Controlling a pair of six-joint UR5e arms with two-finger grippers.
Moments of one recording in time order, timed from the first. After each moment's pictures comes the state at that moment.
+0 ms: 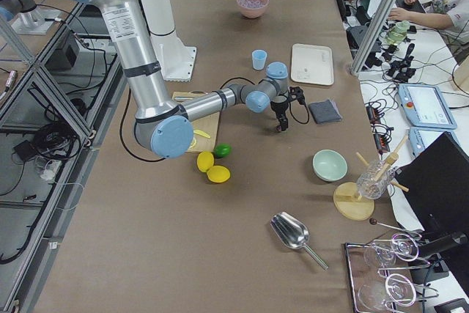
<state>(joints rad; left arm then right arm) -1.50 -1.75 -1.63 -2.08 -2.50 -0.43 0.83 -1.22 1.49 -1.15 1.94 0.69</state>
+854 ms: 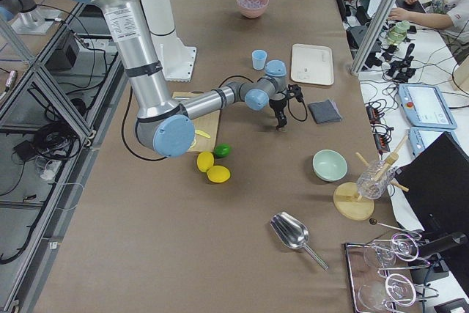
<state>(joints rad) -1.50 -1.75 -1.62 -2.08 -2.50 -0.43 0.82 -1.21 1.50 -1.15 1.94 0.70</state>
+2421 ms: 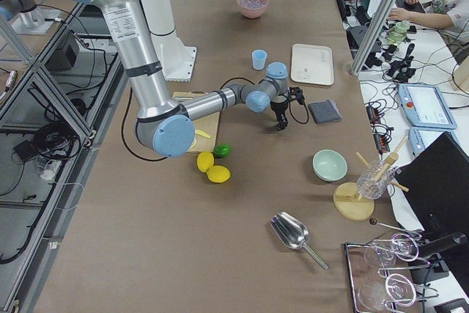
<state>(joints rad) -1.49 -1.77 -1.57 -2.08 -2.50 -0.43 0.83 -1.21 1.48 -1.15 1.93 0.70</state>
